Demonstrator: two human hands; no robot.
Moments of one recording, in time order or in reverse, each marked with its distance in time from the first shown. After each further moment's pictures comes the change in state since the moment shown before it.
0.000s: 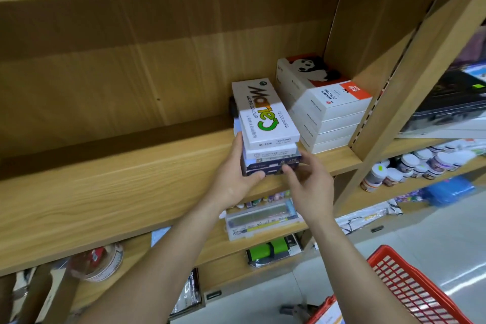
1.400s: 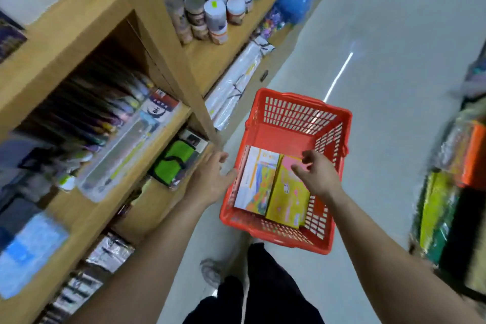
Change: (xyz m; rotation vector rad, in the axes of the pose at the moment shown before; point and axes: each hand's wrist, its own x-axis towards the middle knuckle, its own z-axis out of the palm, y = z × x) left_hand -0.109 -0.115 0.321 0.388 -0.775 -0.129; right_hand -0.243 0.312 -0.172 -0.359 -0.065 0.950
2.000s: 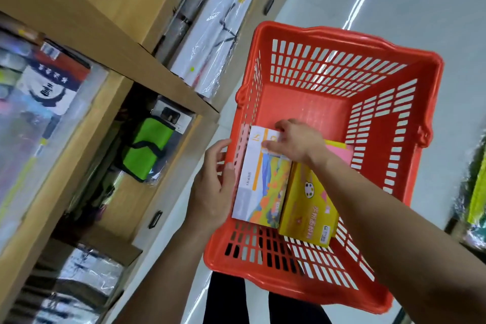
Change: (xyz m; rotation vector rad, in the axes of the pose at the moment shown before) left_hand 0.081 -0.062 0.105 -0.258 0.081 0.010; right_hand 0.197 0.045 0.151 -0.361 -0.403 -0.099
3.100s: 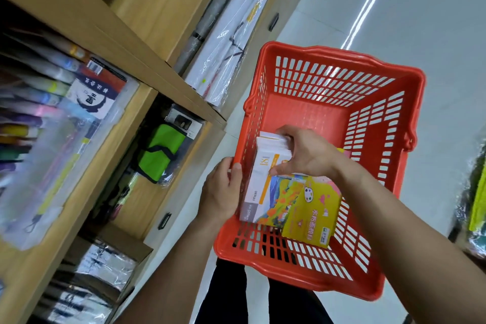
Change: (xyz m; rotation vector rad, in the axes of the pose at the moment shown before) left_hand -0.002 -0.008 0.004 0.069 -0.035 -0.143; right_hand -0.080 -0.019 -0.057 0.249 -0.013 -0.249
